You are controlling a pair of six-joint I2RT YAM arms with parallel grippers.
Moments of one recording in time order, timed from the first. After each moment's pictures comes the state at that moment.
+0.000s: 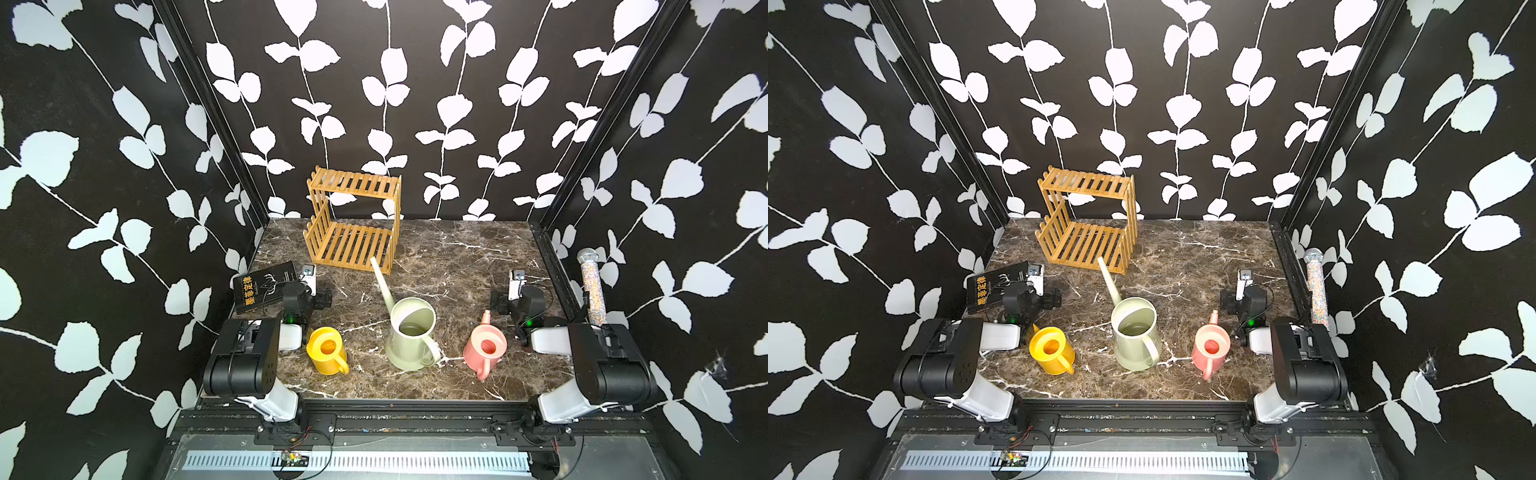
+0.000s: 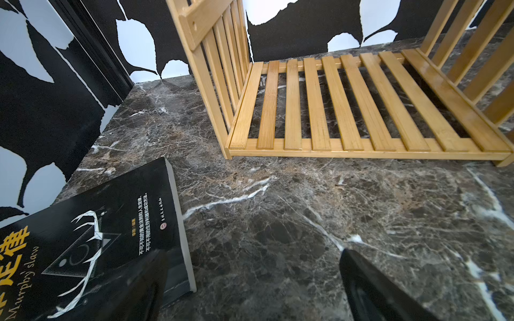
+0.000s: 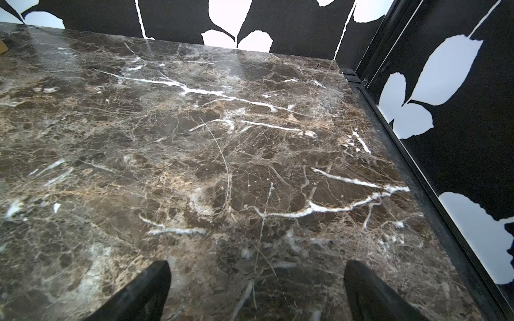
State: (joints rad) left arm -0.02 1.57 0.42 0.78 0.02 0.15; right arm 0.01 1.54 0.40 0.70 0.04 -0.09
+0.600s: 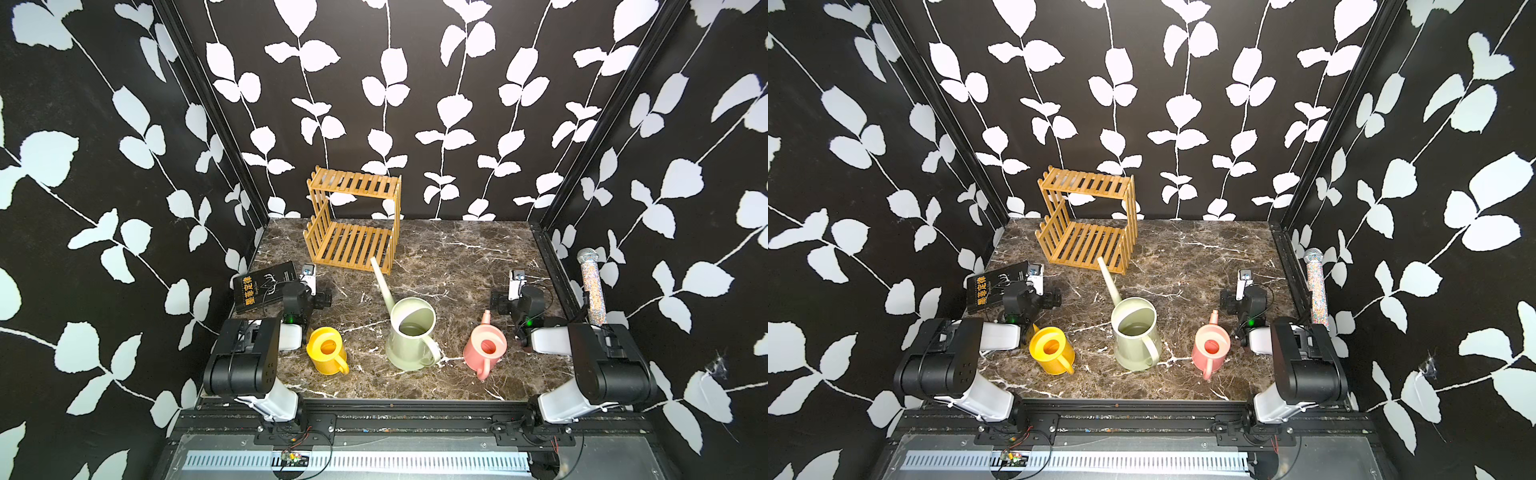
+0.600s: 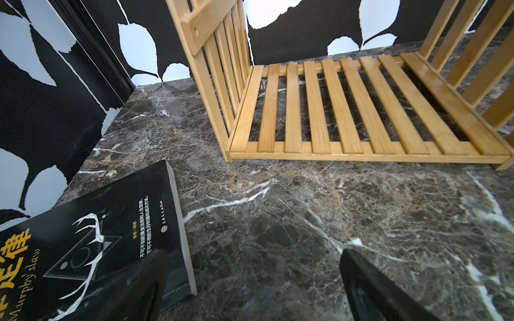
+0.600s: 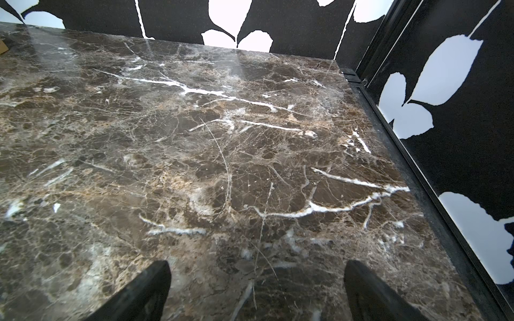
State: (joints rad) left arm -0.02 1.57 0.42 0.79 0.02 0.15; right arm 0.01 1.54 0.40 0.70 0.04 -0.09
